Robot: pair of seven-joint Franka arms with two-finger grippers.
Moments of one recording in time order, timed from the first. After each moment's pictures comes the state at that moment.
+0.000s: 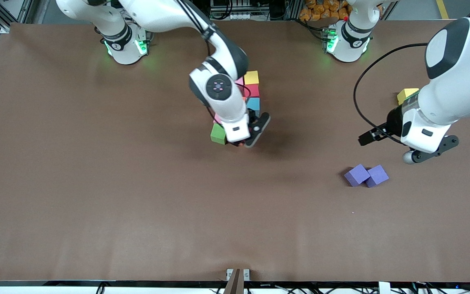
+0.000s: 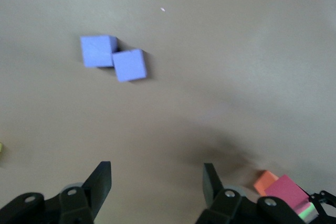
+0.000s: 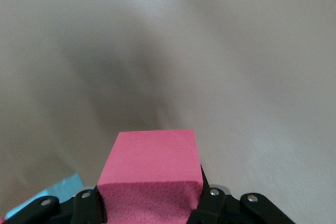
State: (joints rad) left arm 0.16 0.20 -0.40 -1.55 0.02 1.70 -0.59; right arm 0.89 0.71 -0.07 -1.45 0.26 2.32 -0.34
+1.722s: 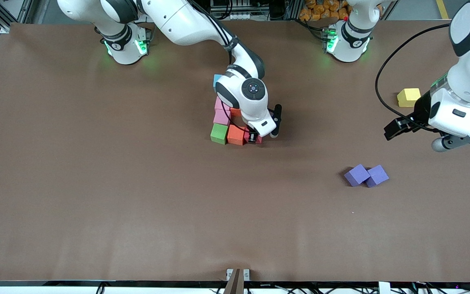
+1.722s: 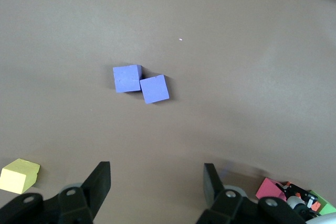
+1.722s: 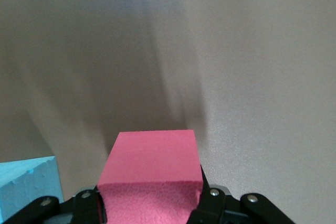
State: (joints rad) left arm 0.21 0.13 -0.40 -1.54 0.04 1.69 -0.51; right arm 0.97 0.87 -0.08 -1.33 0.13 2.24 -0.56
